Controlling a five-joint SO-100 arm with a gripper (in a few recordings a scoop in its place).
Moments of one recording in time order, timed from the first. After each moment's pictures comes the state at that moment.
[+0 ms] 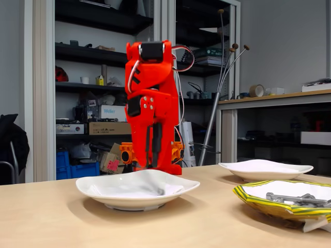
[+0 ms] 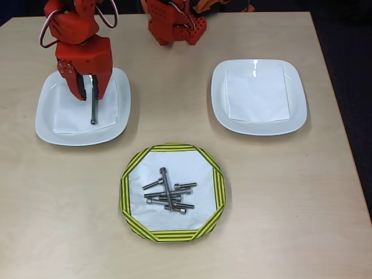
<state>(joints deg) 32.5 91.2 99.0 72.7 45.4</state>
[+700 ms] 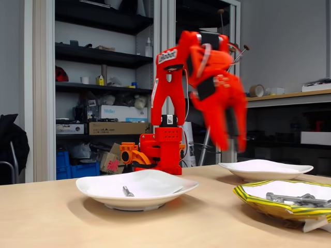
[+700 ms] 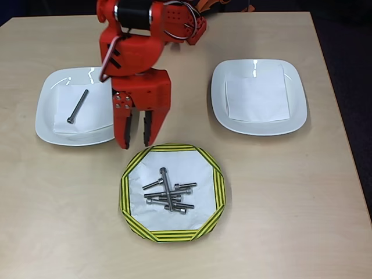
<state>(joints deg) 5.7 84.6 87.1 62.2 66.4</state>
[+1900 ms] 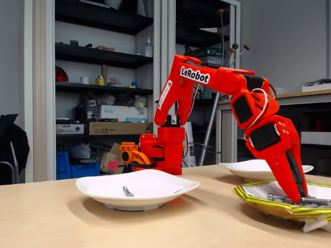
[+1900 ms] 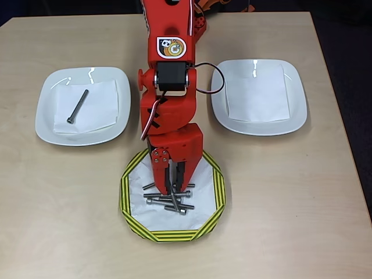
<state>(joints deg) -2.5 62.9 81.2 42.6 71.0</state>
